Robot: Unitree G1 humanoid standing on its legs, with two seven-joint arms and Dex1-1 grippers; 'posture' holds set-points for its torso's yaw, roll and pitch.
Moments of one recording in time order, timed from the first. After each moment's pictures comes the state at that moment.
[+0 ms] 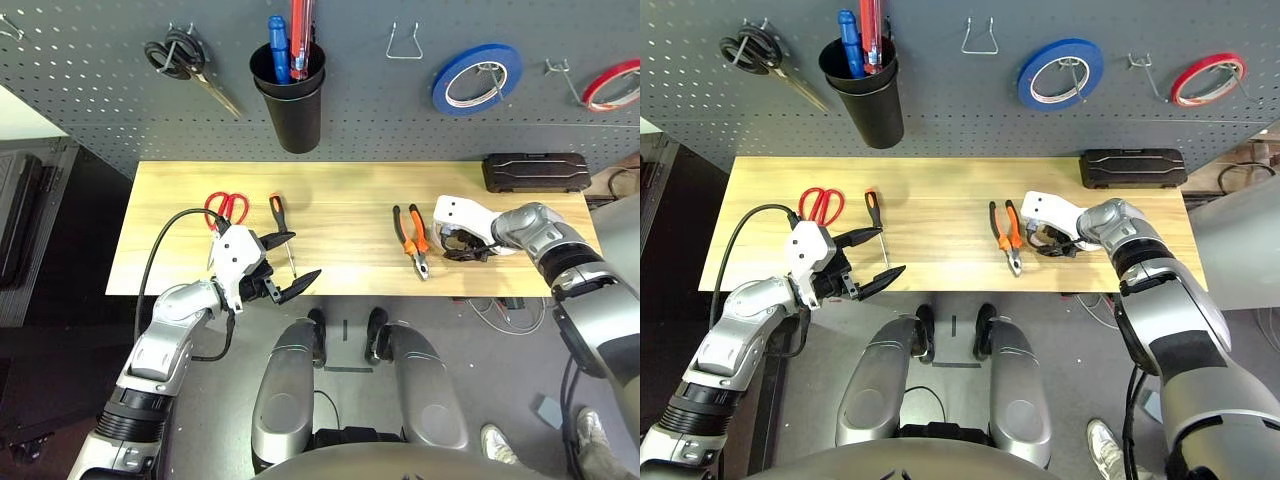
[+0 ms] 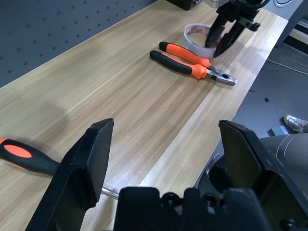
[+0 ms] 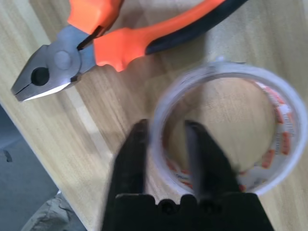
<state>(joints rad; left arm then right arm) -0.05 0.52 -0.08 -0.14 -0.25 0.10 -0.81 -0.87 -0.52 0.33 1.22 -0.35 -0.09 0.93</state>
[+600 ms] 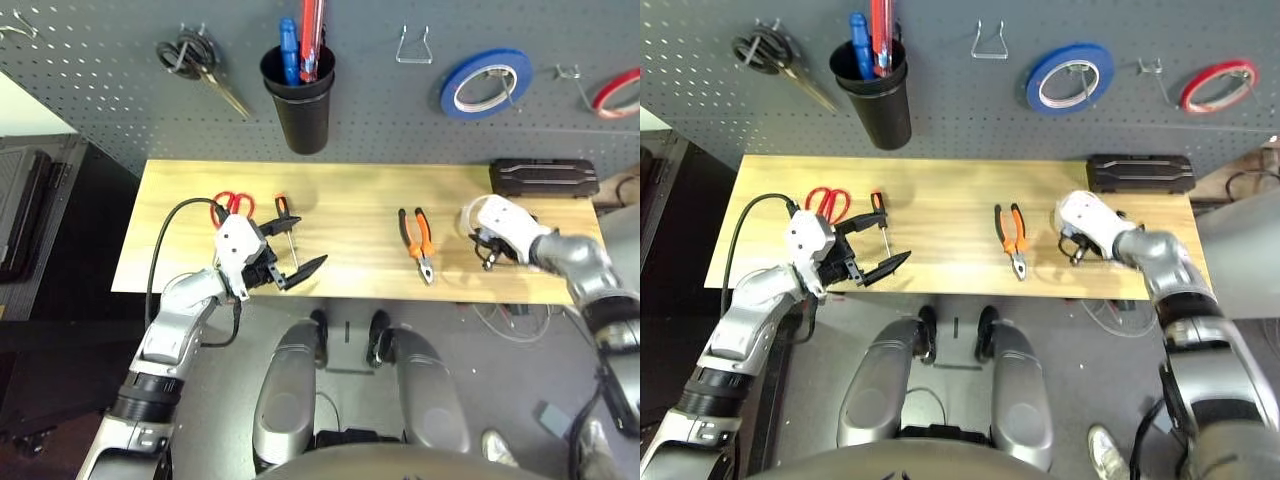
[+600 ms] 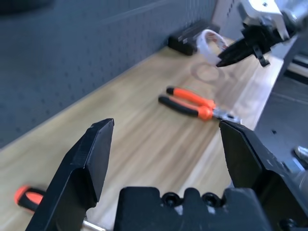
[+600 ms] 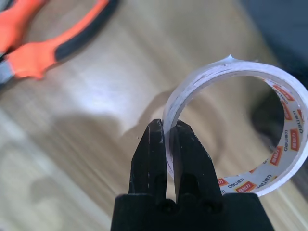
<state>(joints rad) -0.13 0.45 -0.05 -0.06 -0.30 -0.03 -0.85 -0.32 -0.62 -0.01 0.61 -0.15 -0.20 0.52</state>
